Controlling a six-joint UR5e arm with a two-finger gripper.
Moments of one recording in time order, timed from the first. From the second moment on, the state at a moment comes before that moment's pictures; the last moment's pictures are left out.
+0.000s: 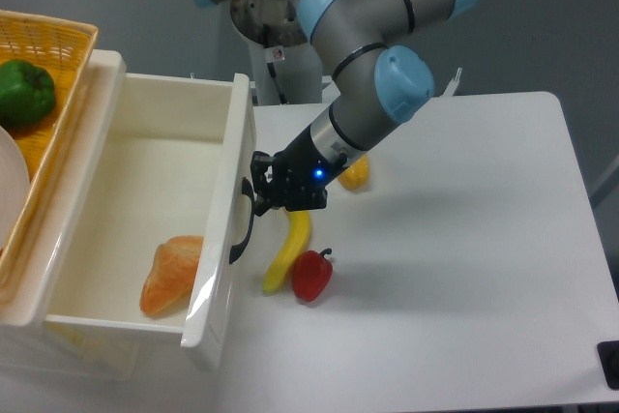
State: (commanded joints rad) arm 2.51 -1.82 -1.67 -1.42 0.91 0.75
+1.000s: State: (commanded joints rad) arm 2.46 -1.80 -1.68 -1.42 0.89 0.73
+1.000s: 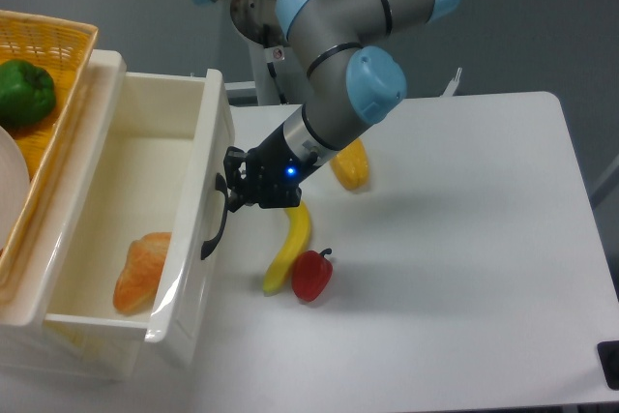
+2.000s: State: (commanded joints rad) arm 2.38 -1.79 -1.68 -1.42 0.88 0.67
